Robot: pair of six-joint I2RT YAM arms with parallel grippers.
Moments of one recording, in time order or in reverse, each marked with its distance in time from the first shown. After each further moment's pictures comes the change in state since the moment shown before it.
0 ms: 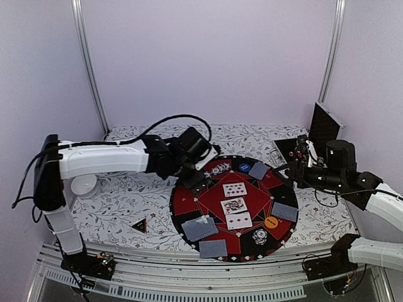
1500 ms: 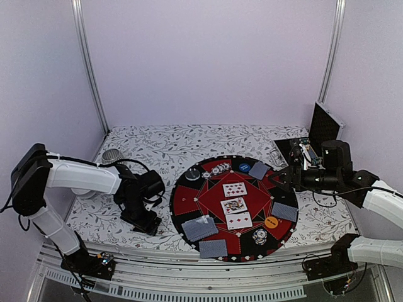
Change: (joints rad) left arm 0.209 -0.303 -0.687 -0.272 0.436 -0.624; right arm 0.000 0.055 0.005 -0.010 -0.142 -0.023
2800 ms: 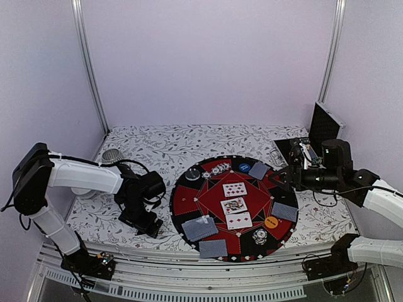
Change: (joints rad) left arm -0.006 0.016 0.015 -0.027 0.022 -0.034; right arm 0.000 0.000 0.012 -0.015 -0.001 0.000
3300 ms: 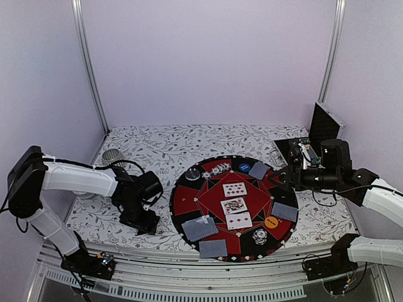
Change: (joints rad) left arm 0.000 -0.054 -0.054 0.072 -0.019 -0.115; right arm 0.000 0.013 0.004 -0.003 0.000 -0.003
